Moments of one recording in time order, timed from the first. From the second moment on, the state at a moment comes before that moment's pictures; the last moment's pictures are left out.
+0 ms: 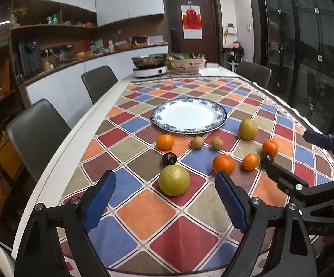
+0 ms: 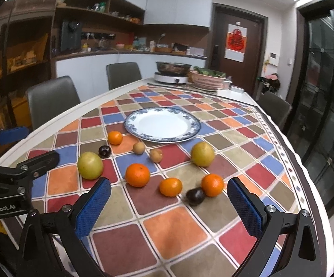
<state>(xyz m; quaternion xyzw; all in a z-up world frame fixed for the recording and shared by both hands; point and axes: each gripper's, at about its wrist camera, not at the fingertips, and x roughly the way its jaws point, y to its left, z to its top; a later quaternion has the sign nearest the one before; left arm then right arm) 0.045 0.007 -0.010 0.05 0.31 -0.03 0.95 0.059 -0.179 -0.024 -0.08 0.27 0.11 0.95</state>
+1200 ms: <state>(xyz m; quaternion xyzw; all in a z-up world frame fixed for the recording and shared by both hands) 0.126 -0.002 -0.082 0.11 0.42 -0.13 0.89 0.163 -0.129 -0.083 -0.17 0.41 0.29 0.85</state>
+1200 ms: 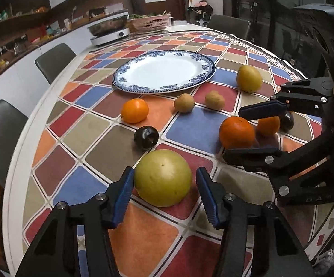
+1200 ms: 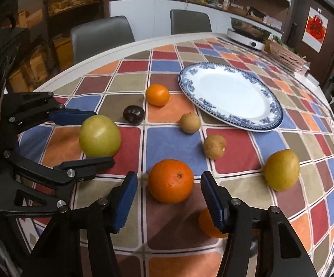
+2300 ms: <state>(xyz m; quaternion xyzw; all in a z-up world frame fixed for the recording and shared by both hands) 0.160 0.002 -0.026 0.03 0.39 -0.11 0.92 0.189 -0.151 -0.037 -0.08 0.38 0.23 0.89</state>
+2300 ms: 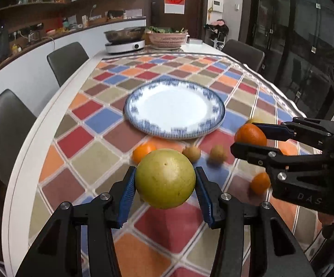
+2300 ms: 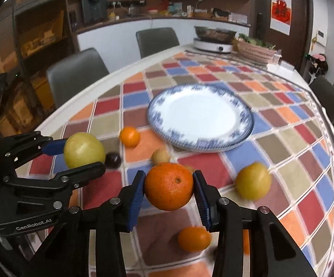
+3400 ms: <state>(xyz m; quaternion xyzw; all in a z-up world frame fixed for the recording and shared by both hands) 0.382 -0.006 -0.044 0.05 0.44 -0.13 0.88 0.403 -0.158 -0.043 -0.08 0.45 0.18 0.87</state>
